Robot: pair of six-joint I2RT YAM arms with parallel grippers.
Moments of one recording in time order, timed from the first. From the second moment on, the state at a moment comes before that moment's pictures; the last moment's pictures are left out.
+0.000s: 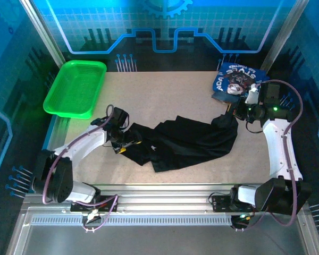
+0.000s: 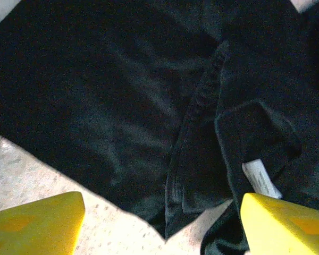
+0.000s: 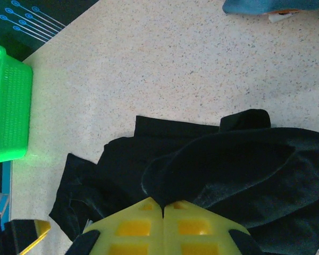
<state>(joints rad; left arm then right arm) -0.34 1.43 0.91 -0.74 0.24 -0.81 -0.17 1.25 1.26 -0.92 -0.48 0.33</state>
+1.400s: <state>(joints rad) -0.30 1.38 1.51 -0.74 0.16 -0.63 -0.17 1.27 1.48 -0.81 -0.61 0.41</state>
